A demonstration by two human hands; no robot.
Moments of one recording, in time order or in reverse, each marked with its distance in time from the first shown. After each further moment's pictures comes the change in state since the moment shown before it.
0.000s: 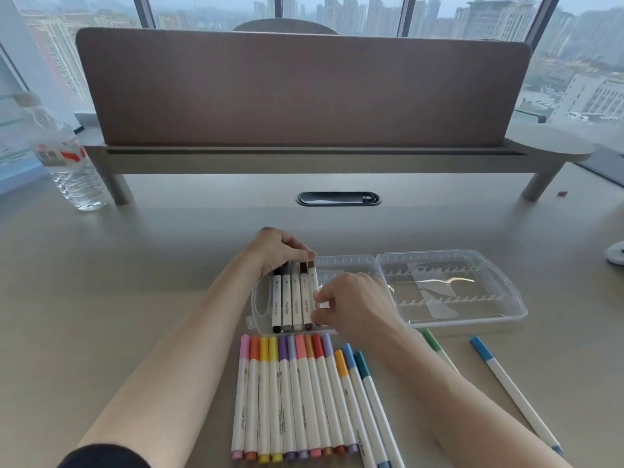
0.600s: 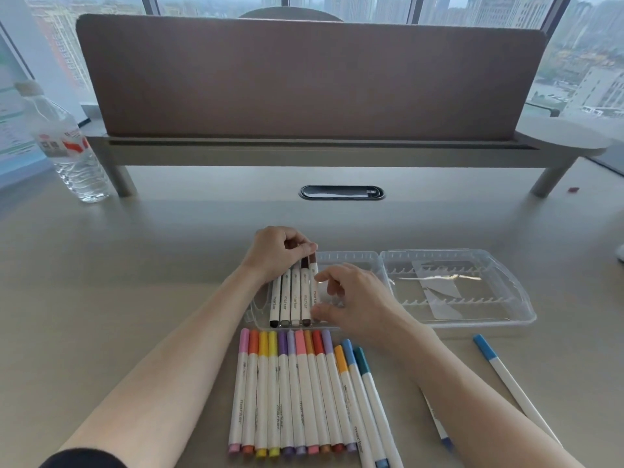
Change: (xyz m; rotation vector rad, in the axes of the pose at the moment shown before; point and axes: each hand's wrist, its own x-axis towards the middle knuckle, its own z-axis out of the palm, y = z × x) left_hand -0.005 -0.022 0.015 0.144 0.191 0.302; right_hand -0.002 0.018 0.005 0.204 -0.001 -0.126
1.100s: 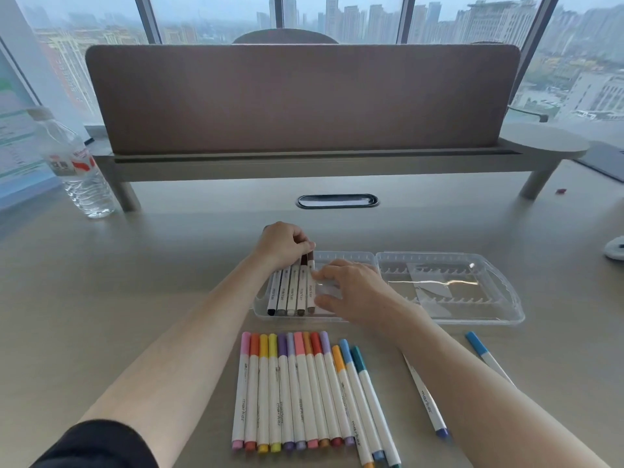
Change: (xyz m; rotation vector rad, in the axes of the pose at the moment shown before) left_hand 0.023 0.023 -0.003 0.202 -0.050 -0.112; right_hand 0.018 0.004 -0.010 -0.193 -0.071 -0.043
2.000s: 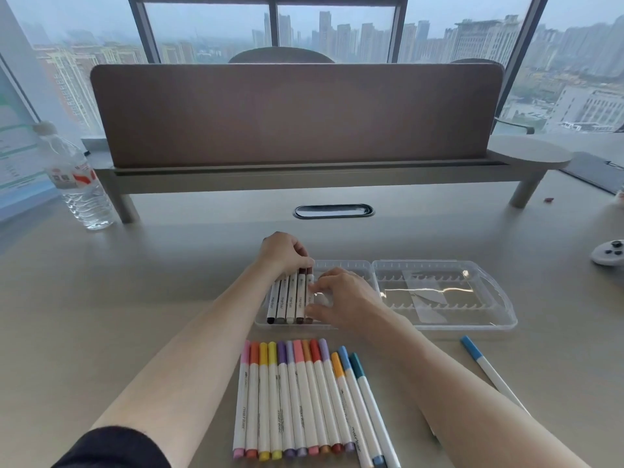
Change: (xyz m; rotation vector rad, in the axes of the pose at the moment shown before) left_hand -0.005 0.016 -0.002 0.045 -0.025 -0.104; right_hand 0.004 -0.006 0.011 0.111 0.080 0.097
